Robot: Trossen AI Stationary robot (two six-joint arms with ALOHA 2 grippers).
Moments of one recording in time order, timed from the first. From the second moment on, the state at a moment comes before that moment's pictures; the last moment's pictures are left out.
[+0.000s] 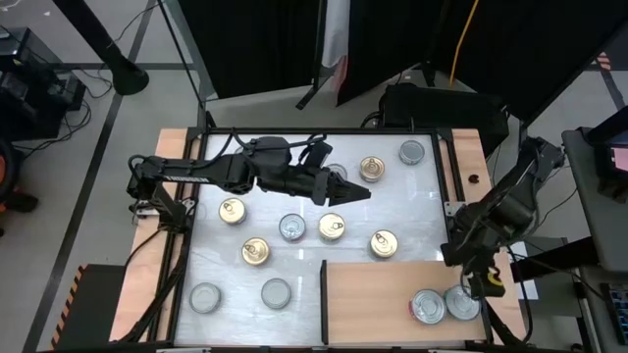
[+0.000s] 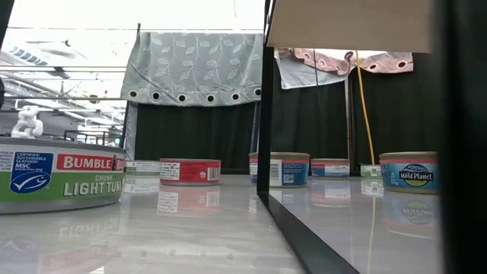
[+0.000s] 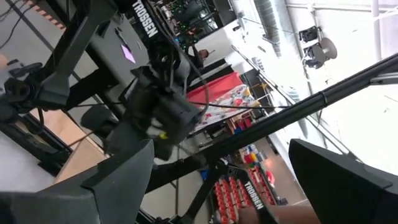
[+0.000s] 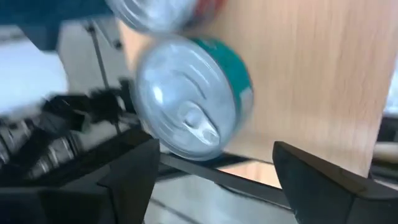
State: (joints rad) left arm -0.08 1.72 1.85 -0.06 0.13 -1.06; right arm 0.83 0.96 1.05 -1.17 -0.44 1.05
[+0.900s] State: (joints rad) left arm -0.03 1.72 1.85 -0.18 0.18 -0.88; right arm 0.83 1.28 1.16 -0.92 -0.19 1.20
